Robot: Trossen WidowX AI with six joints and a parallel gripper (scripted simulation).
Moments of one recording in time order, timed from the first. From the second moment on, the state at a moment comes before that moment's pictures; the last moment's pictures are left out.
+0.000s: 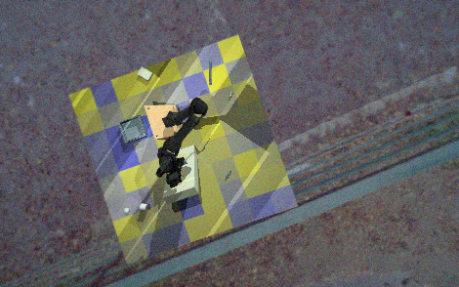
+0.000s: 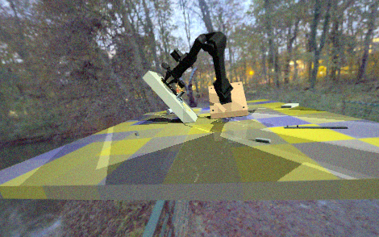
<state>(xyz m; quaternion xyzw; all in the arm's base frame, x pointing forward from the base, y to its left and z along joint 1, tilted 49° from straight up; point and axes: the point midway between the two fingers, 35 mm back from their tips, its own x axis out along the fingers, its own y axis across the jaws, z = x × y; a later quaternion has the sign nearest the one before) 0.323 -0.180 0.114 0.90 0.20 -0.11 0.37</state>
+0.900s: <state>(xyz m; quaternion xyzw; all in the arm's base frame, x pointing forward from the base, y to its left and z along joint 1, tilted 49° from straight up) 0.260 -0.196 0.132 0.90 0.21 -0.12 0.37</state>
